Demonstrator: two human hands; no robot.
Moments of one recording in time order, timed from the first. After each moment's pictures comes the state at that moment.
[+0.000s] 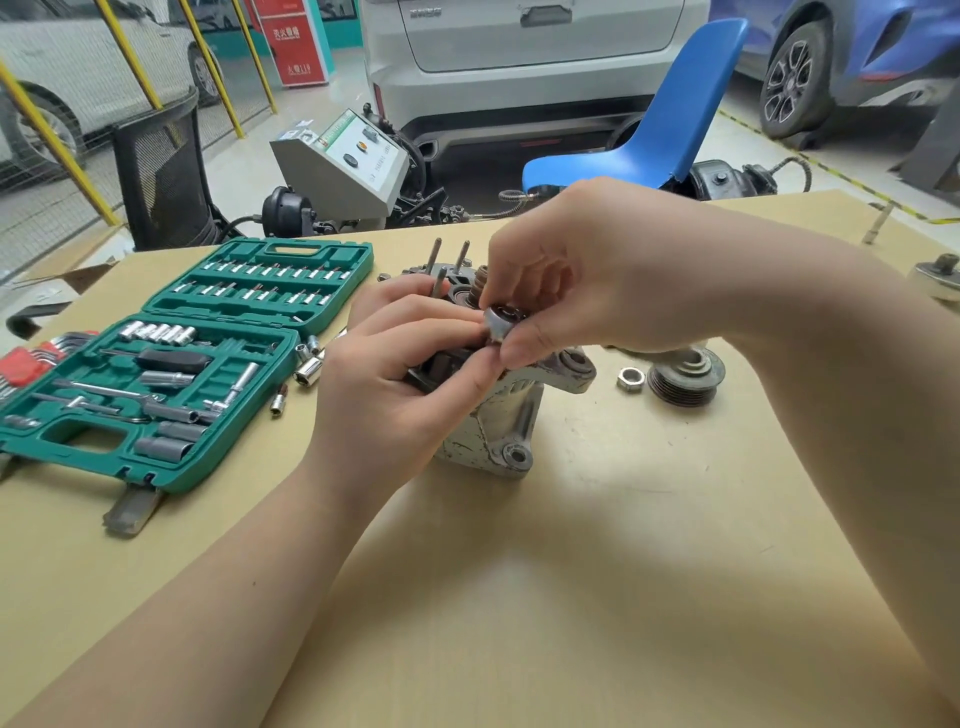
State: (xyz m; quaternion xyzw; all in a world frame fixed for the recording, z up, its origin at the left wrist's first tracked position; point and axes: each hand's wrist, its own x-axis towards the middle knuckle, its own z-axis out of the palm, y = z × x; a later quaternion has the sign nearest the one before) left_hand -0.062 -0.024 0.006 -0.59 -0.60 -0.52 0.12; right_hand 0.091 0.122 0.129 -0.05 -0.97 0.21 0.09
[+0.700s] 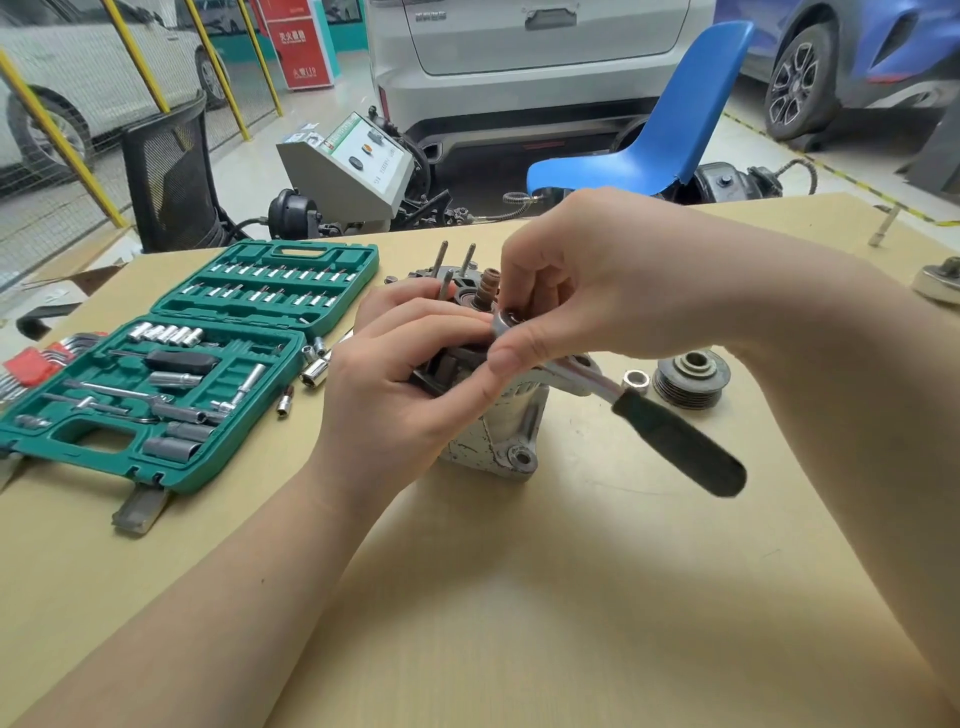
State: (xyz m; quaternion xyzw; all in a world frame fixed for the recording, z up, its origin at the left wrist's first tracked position) left_hand -0.065 -0.024 0.005 -0.60 -0.60 -0.52 0.13; right_hand 0.090 0.117 0.129 -0.08 -0.97 0.22 0.09
